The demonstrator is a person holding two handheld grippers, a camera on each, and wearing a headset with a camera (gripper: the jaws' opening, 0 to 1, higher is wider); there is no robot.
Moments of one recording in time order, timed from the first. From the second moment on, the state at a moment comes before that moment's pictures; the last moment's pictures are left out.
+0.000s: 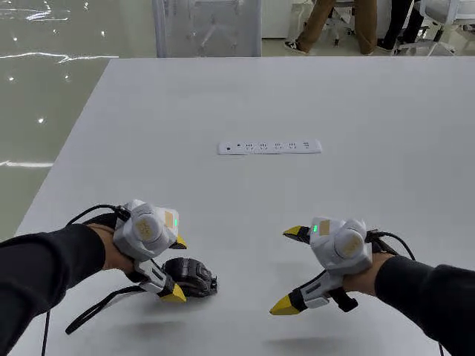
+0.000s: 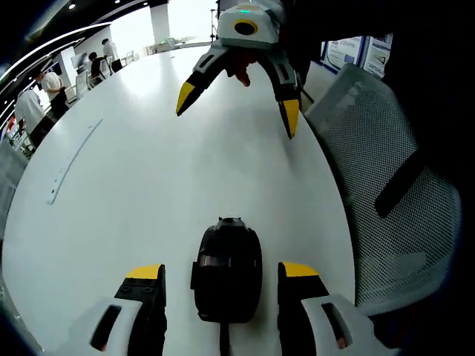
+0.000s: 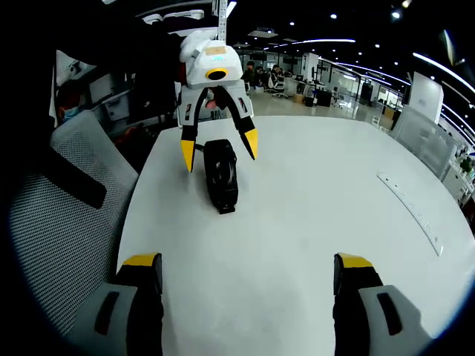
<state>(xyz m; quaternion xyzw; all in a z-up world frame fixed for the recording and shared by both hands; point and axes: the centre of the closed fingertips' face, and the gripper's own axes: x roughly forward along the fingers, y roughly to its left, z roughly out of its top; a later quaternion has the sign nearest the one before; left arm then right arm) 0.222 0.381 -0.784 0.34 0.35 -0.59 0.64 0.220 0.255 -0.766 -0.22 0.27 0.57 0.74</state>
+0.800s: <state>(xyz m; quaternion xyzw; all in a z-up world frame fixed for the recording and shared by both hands) 0.218 0.382 -0.792 0.36 0.37 -0.59 0.62 0.214 0.322 -0.803 -0.26 0.29 0.62 0.68</state>
